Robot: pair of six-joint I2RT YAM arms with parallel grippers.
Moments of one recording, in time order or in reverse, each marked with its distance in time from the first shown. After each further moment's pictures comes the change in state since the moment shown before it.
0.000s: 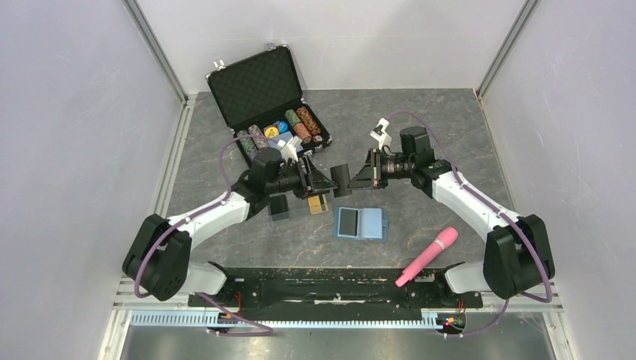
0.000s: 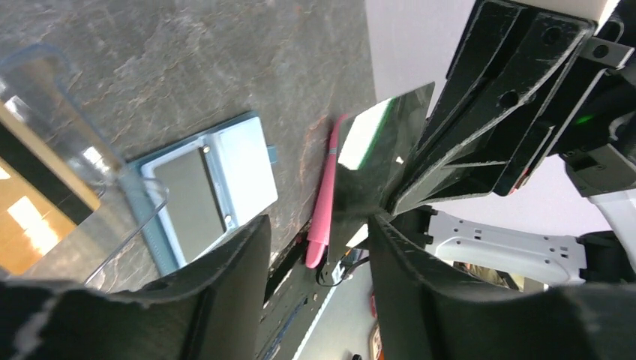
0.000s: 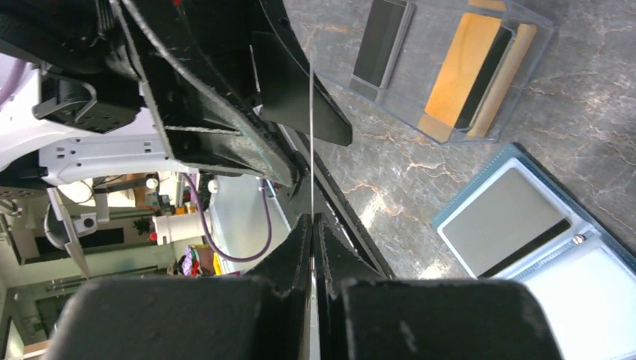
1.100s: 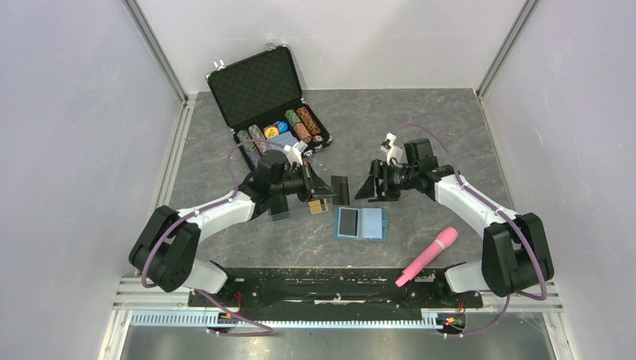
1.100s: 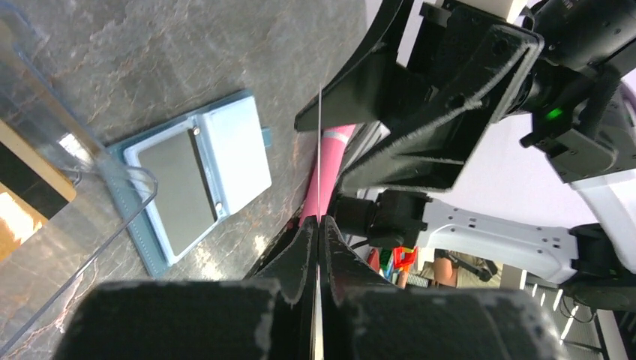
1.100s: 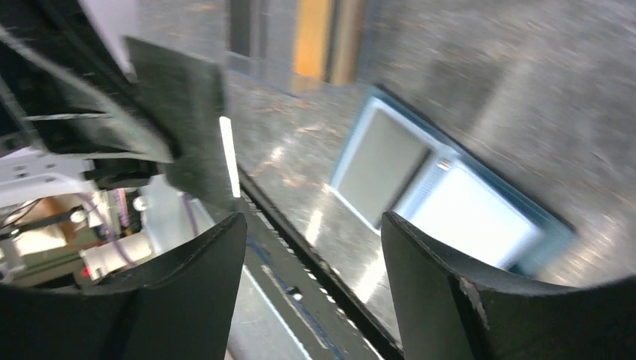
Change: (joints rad) left arm -0.009 0.066 -0.021 0.111 0.062 -0.073; right arm -0.050 0.009 -0.061 -0.137 0.128 -0.148
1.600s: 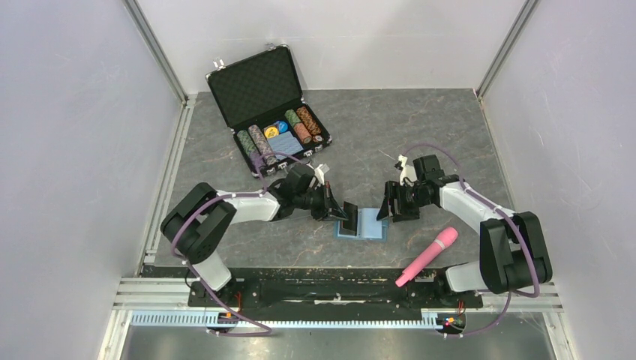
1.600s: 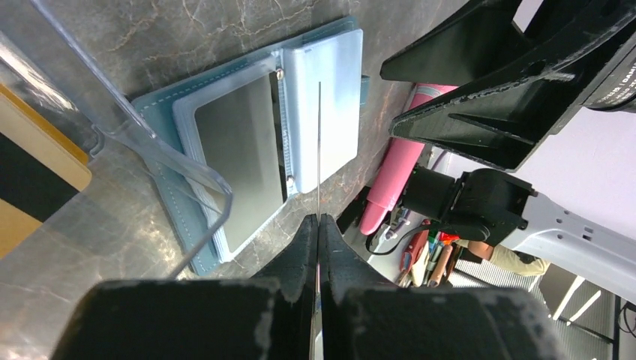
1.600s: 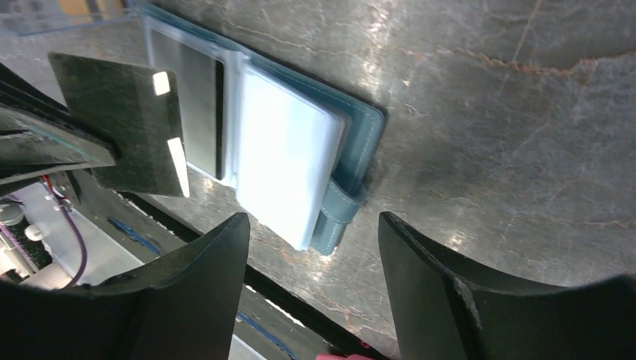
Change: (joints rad) left arm -0.151 0.249 0.050 -0.090 -0.070 0.056; right arm -0.114 0.006 -0.139 -0.181 0.237 -0.213
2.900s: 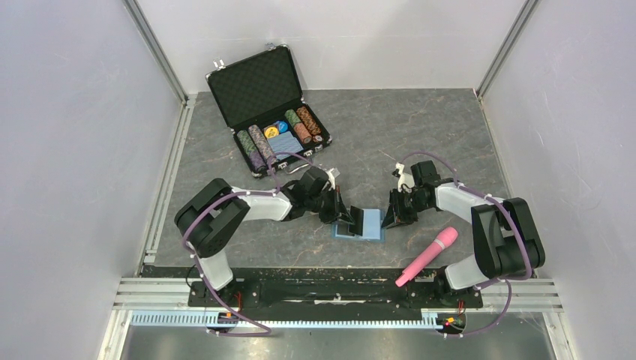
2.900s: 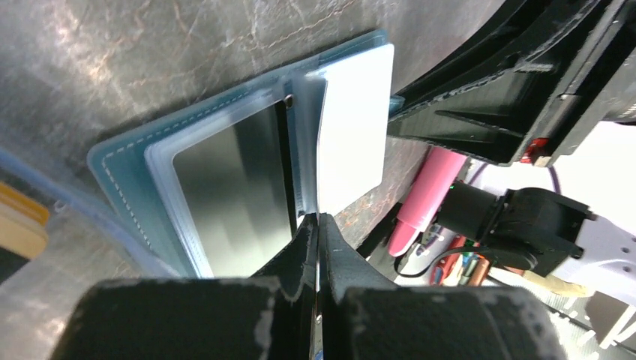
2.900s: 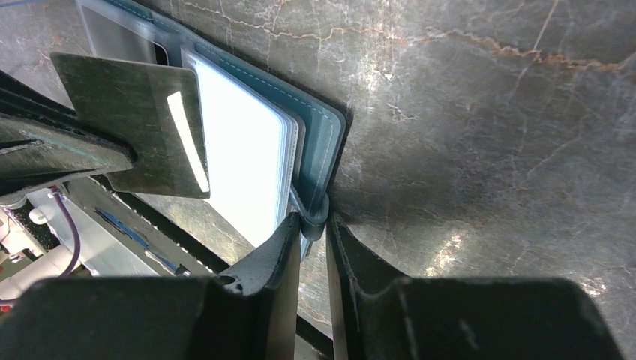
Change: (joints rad) left arm -0.075 0.120 0.074 0.003 -0.085 0.019; right arm -0.007 0.101 -0.056 0.060 -0.024 -0.033
